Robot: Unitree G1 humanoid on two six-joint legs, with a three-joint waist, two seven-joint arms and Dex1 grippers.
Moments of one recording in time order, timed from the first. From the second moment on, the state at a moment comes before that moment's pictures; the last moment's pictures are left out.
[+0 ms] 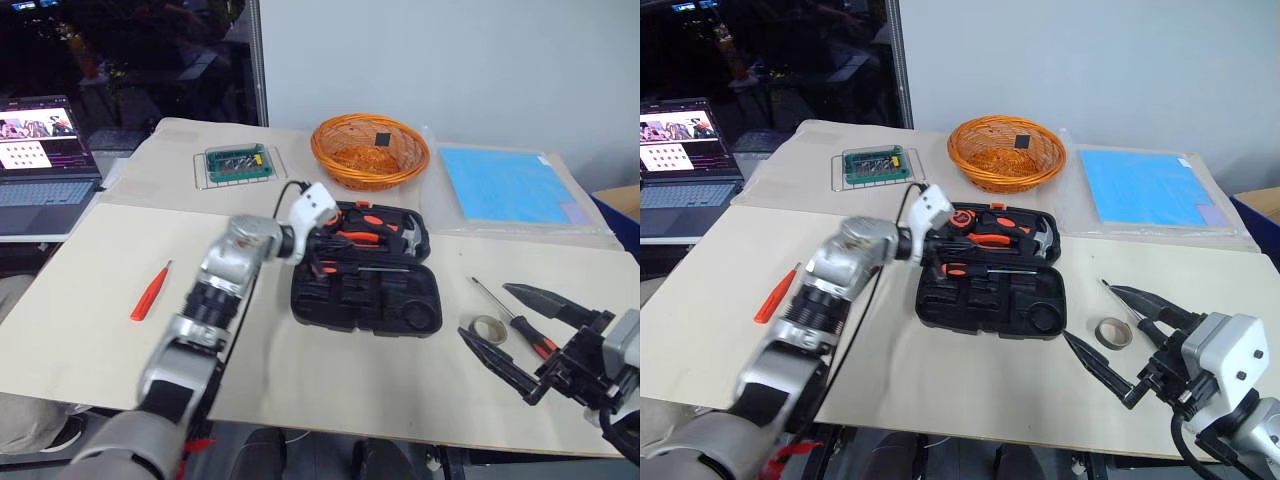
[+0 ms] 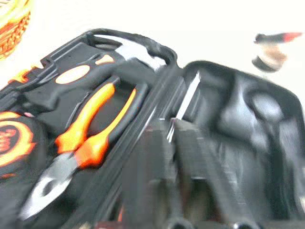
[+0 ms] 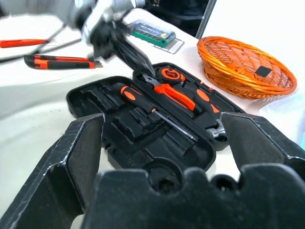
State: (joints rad) left arm -0.87 0.18 -0.18 0.38 -0.10 0.55 -0.89; right arm 0.49 -0.65 -0.67 -0.92 0.71 0.36 0.68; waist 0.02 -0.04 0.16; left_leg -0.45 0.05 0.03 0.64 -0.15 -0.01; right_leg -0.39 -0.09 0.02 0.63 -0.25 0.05
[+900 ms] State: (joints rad) left arm -0.57 0.53 -0.05 -0.19 -0.50 0.71 -1.10; right arm 0.41 -0.98 -0.68 -0.74 0.71 0.92 0.44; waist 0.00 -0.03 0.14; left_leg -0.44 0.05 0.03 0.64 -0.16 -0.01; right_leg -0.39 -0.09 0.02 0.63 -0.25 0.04
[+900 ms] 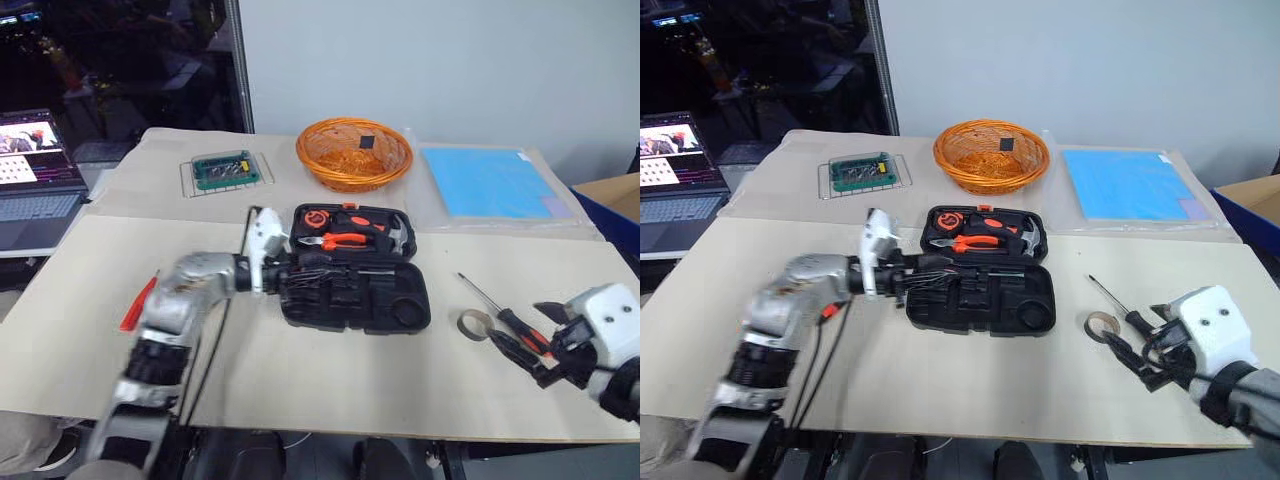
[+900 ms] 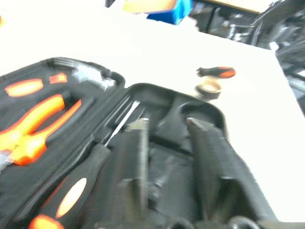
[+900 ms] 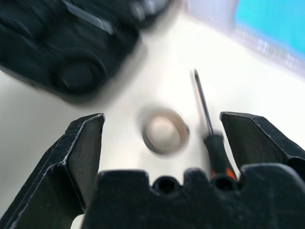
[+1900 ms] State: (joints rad) left arm -0.42 0.65 -0.01 -0.51 -0.74 0.82 -1.01; right arm -0.16 -1.18 0.01 0.02 0.23 0.72 0.86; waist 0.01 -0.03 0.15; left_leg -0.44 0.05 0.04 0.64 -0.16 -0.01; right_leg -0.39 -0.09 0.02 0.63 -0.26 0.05
